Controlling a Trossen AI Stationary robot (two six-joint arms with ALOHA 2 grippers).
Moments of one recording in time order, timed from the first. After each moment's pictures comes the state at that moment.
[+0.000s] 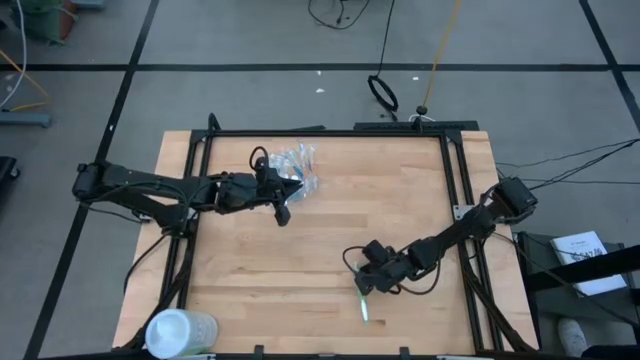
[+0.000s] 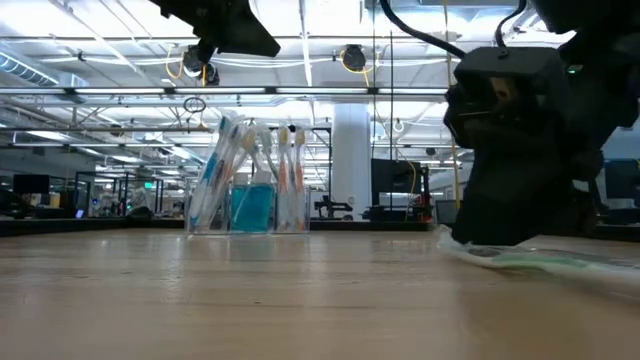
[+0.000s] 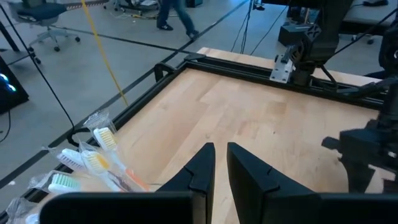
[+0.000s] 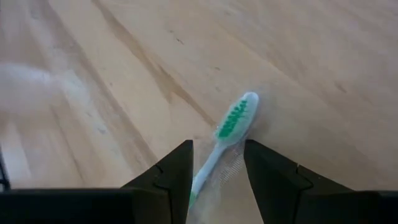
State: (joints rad) left arm -0.05 1.19 0.87 -0.03 -0.44 -0.16; right arm 0.50 1.72 0.75 0.00 0.28 1.35
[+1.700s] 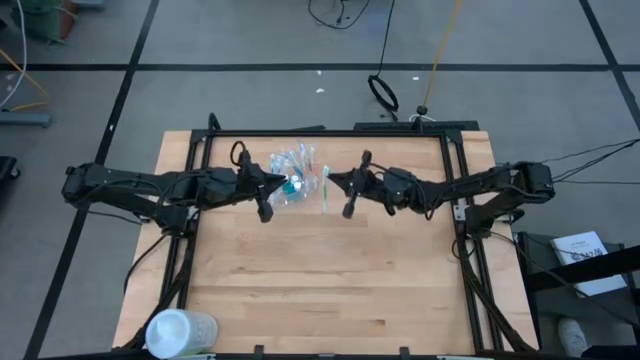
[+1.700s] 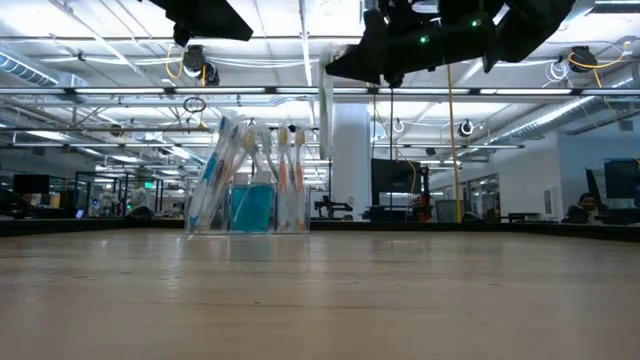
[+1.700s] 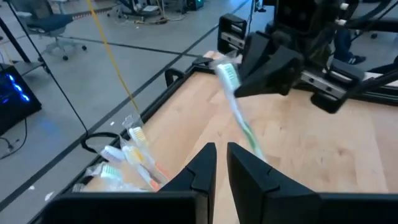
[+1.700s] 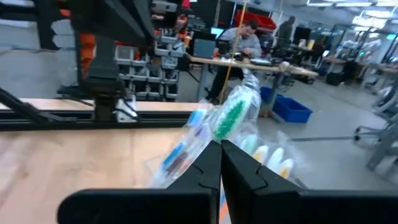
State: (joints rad) left arm -0.06 1.03 0.87 -0.18 -0.45 -0.11; right arm -0.08 1.48 0.75 0.72 0.26 -0.14
